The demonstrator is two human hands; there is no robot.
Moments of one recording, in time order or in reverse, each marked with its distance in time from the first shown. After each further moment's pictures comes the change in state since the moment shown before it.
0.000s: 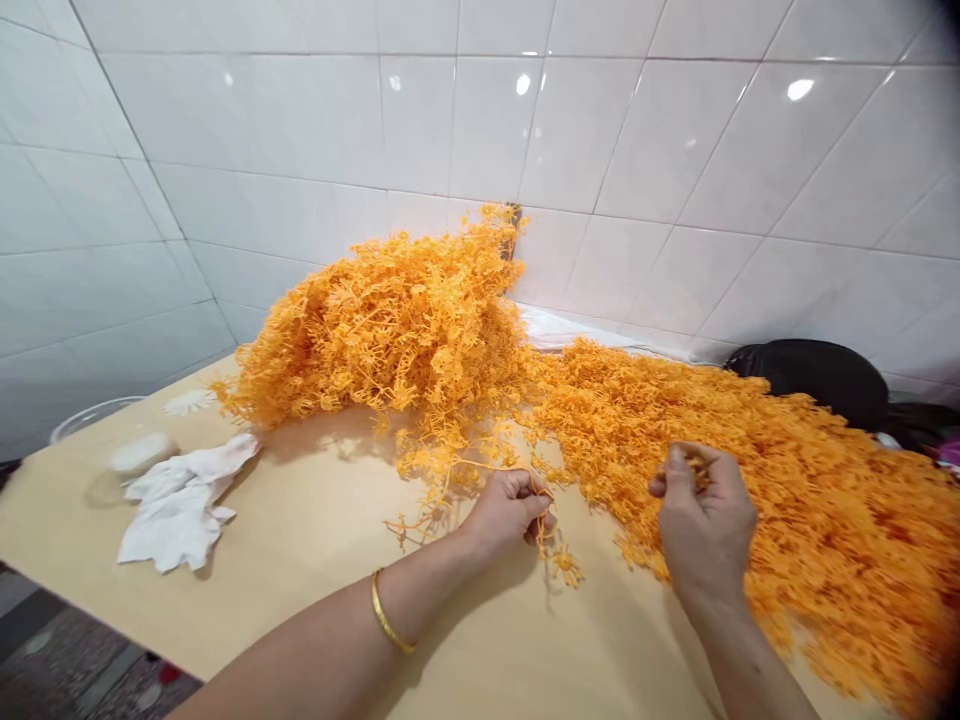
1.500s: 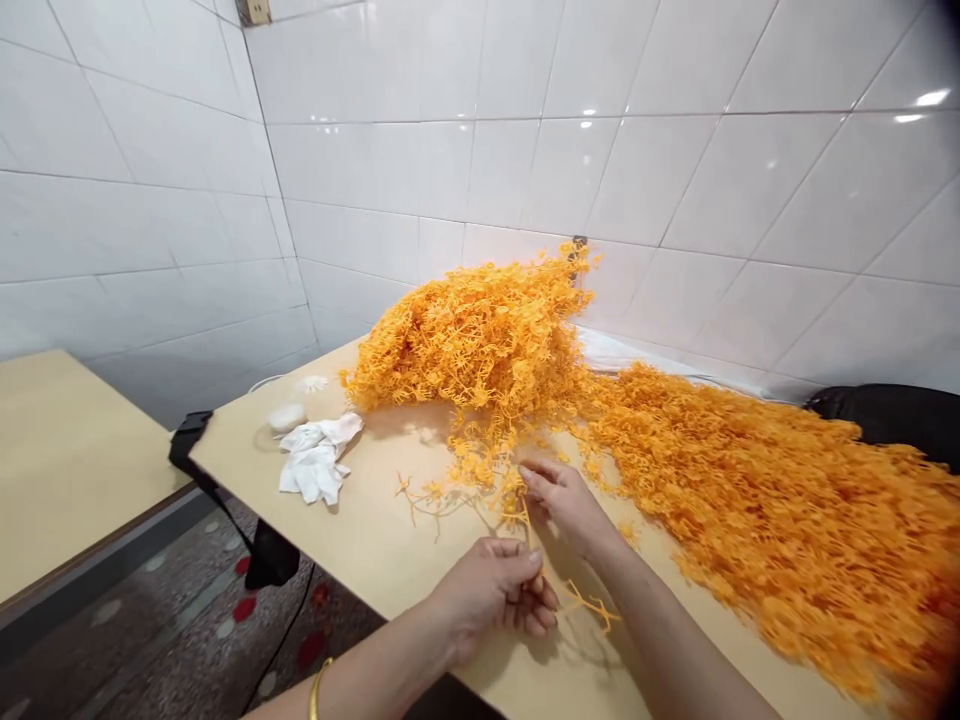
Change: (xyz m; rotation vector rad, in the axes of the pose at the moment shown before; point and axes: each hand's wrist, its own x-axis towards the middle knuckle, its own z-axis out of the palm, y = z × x) left_hand -0.122 0.010 -0.034 -0.293 0.060 -0.223; right_hand -0.069 -0.064 0.090 0.434 -1.011 0.295
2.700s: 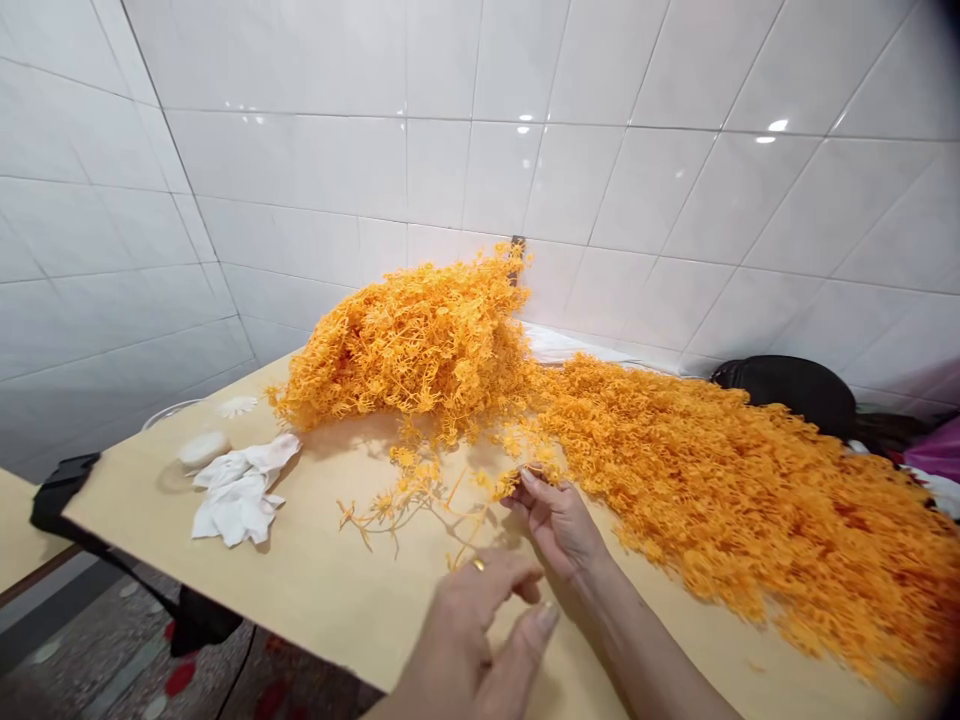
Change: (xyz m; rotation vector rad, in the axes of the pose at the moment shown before) left_hand -0.041 0.016 0.039 0.724 0.132 0.665; right_hand -0.029 0.008 -0.024 0.774 0.156 0.002
